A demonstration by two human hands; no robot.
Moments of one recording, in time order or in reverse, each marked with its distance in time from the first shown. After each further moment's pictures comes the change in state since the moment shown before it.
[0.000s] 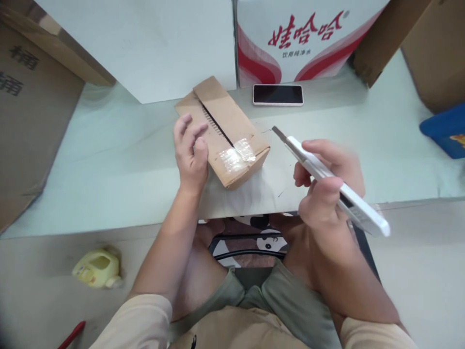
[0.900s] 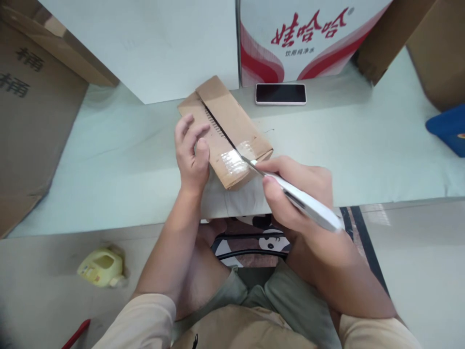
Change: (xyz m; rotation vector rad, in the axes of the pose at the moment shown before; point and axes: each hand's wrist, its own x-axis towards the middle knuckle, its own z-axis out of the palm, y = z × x) left_hand 0.000 0.007 -0.002 0.048 0.057 0.053; right_hand 0.004 -0.028 0.003 -0.289 -0.447 0.043
